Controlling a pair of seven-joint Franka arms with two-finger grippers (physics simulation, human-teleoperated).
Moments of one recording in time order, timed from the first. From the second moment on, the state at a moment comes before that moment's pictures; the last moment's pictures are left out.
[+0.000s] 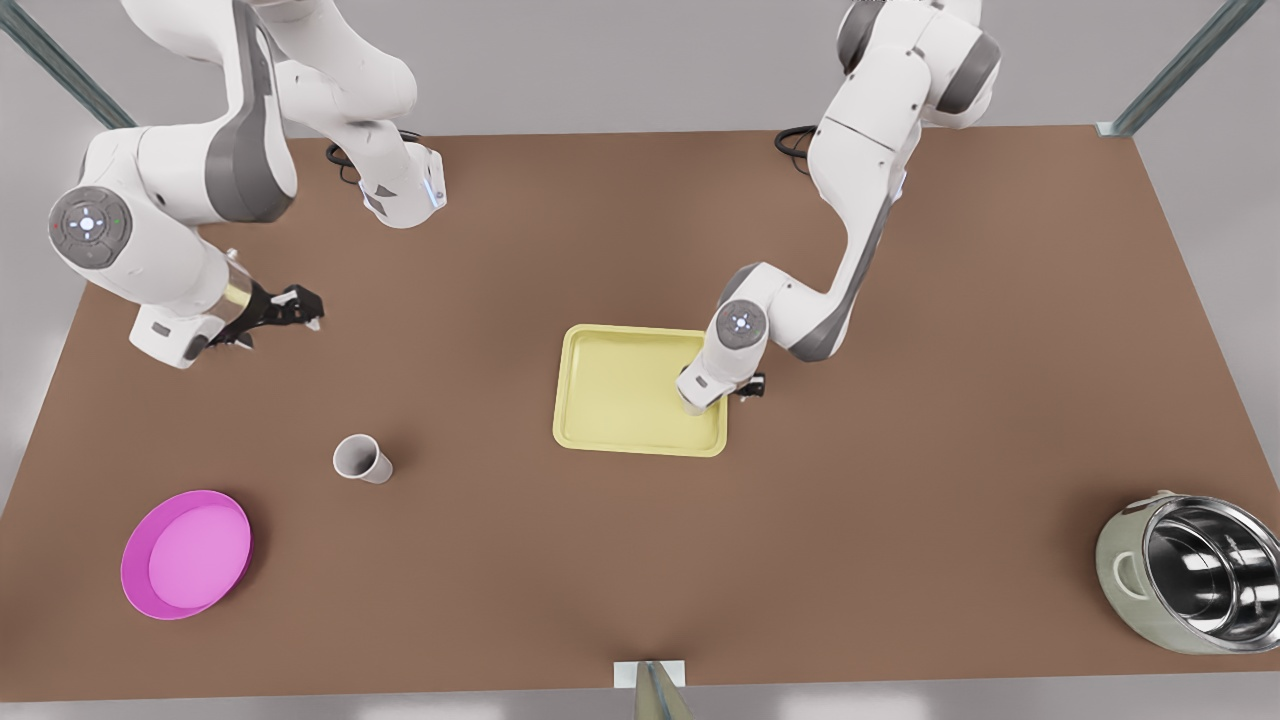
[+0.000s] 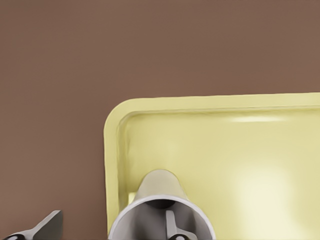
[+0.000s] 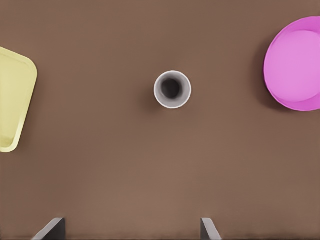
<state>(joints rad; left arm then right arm) -0.61 0.55 -0.02 -1.80 0.00 2.29 -0.51 0.03 0.05 0.05 -1.62 -0.03 1.50 -0.20</state>
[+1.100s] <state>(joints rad) -0.24 0.55 0.01 -1.66 0.06 2.24 -0.49 0.03 0.07 0.05 -1.62 -0.02 1.47 -0.10</state>
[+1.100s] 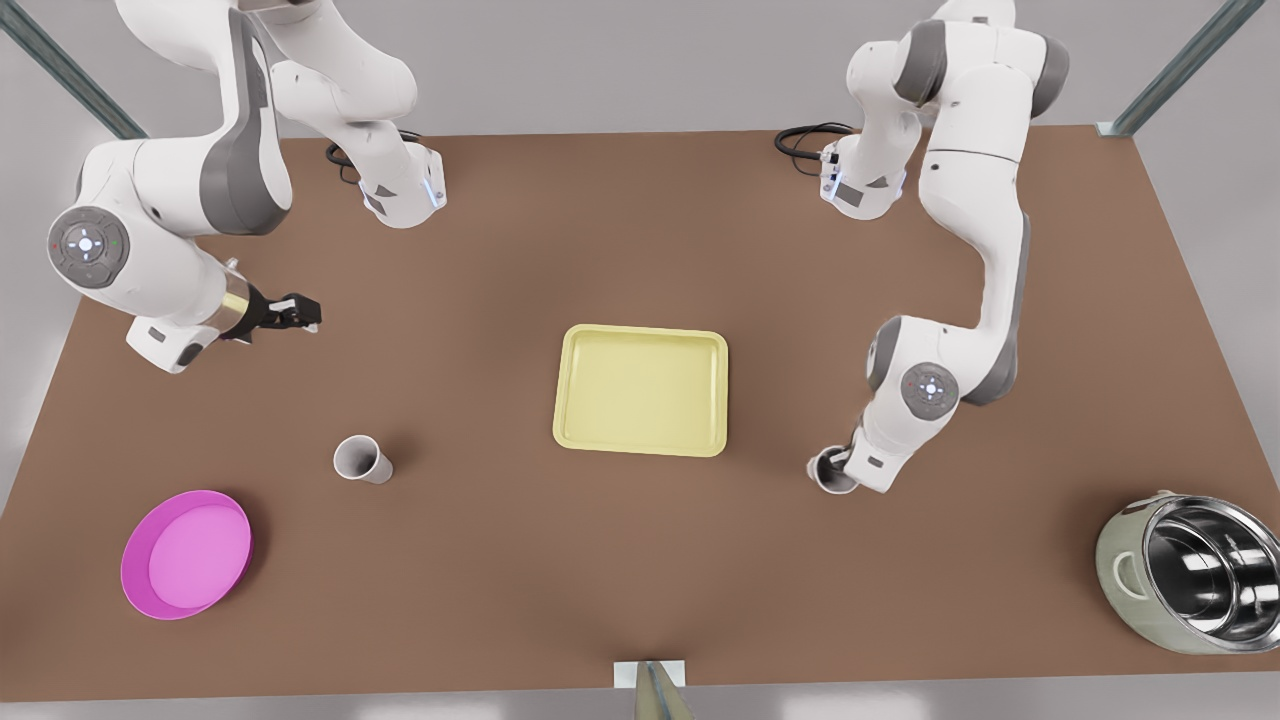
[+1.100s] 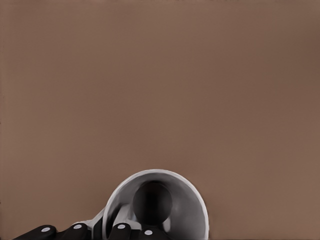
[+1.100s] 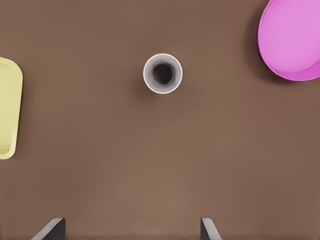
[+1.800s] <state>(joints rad) -0.28 0.47 0.07 -1.66 0.17 2.36 -0.29 0.00 0.11 0.05 -1.61 0.02 1.51 -0.08</state>
